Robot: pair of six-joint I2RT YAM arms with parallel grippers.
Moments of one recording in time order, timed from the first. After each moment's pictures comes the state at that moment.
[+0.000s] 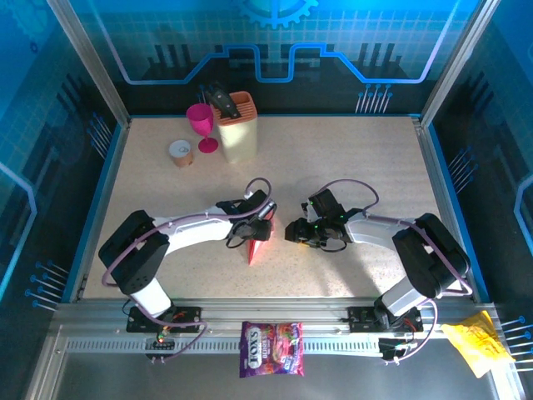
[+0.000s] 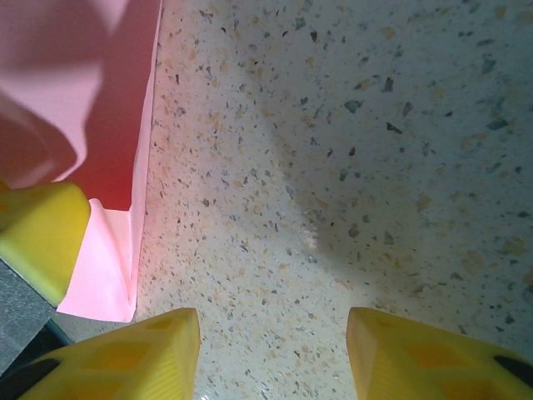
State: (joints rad) left arm -0.77 1.65 0.96 -0.47 -0.15 -0.64; right arm 0.56 1.56 0.70 -0.18 -0.45 0.74
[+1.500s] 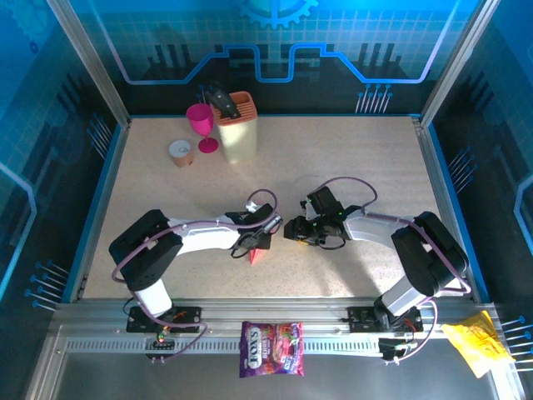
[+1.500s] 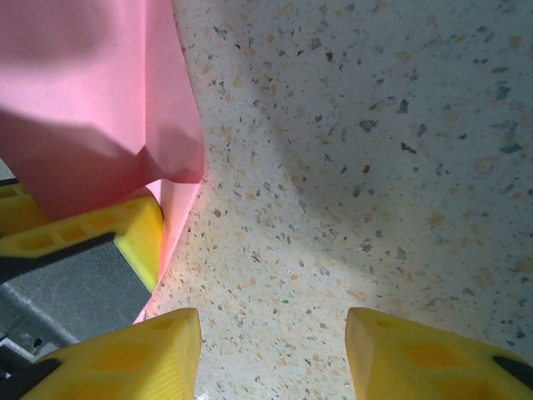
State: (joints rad) left arm -0.85 1.72 0.91 -0.40 -0.25 -0.76; right arm 0.56 1.57 0.73 -0.21 -0.45 0.73
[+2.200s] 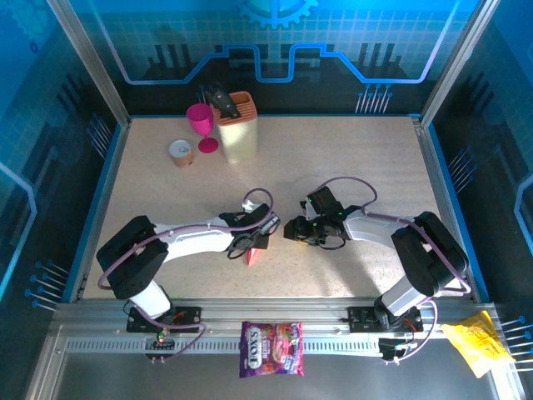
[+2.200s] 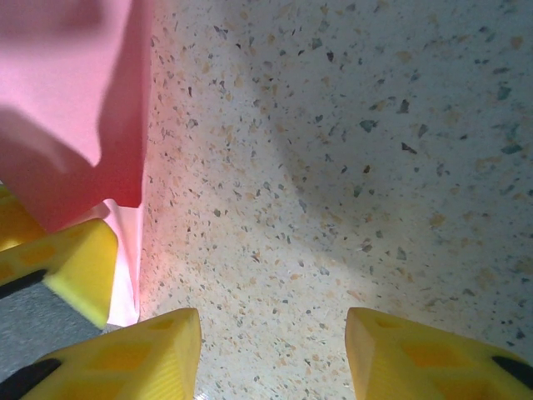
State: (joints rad) left arm -0.86 1.62 0.89 -0.45 -0.29 -0.77; right arm 0.56 1.57 0.73 -0.21 -0.45 0.73
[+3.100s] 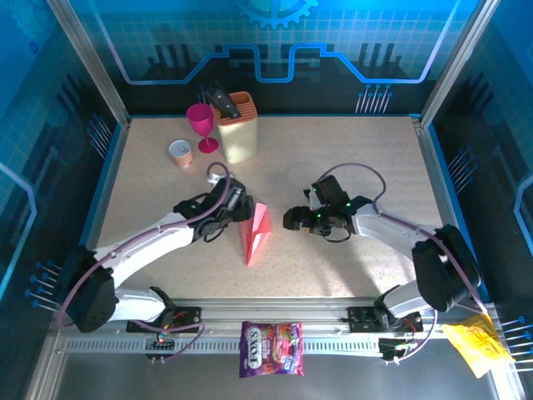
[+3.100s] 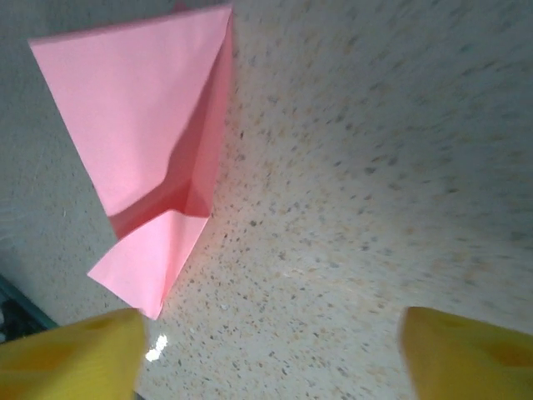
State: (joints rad) left arm -0.64 1.30 0.91 -0.50 -0.29 -0.71; right arm 0.53 1.44 0.85 -0.43 -0.35 0.63
